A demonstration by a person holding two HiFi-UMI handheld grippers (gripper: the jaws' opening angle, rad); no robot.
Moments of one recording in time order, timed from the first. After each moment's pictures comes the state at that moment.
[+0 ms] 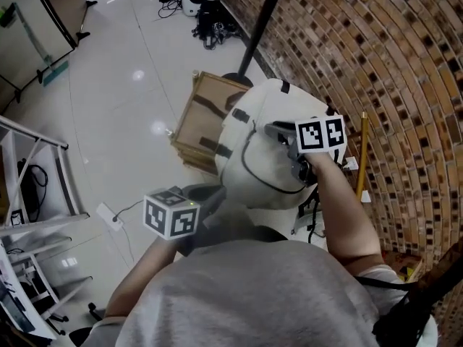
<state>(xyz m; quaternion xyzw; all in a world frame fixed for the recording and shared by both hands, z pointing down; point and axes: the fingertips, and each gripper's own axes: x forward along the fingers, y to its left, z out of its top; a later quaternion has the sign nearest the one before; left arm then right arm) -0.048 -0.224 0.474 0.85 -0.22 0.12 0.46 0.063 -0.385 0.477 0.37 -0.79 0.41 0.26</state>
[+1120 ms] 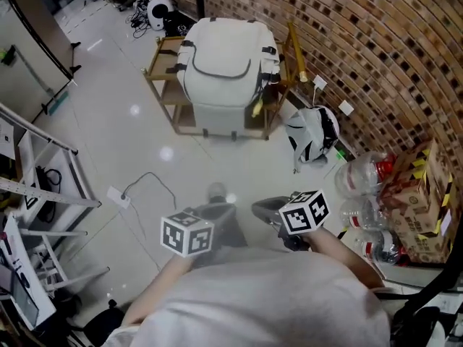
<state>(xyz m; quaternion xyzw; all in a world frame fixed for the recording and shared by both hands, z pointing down) 0.030 0.226 0.482 0.88 -0.17 0.20 0.40 0.065 0.236 0.512 0.30 -0.81 0.47 0.19</state>
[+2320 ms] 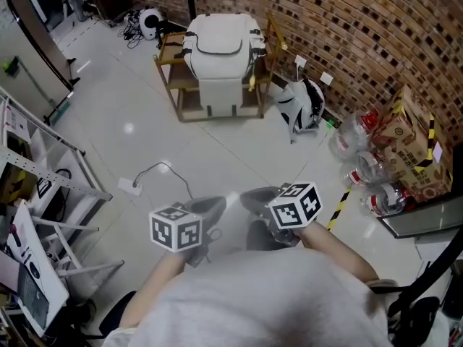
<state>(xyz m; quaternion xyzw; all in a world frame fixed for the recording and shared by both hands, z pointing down) -0.103 0.408 0.429 0.90 -0.16 0.20 0.36 -0.073 0.414 0.444 0.35 -0.83 0.40 0.14</state>
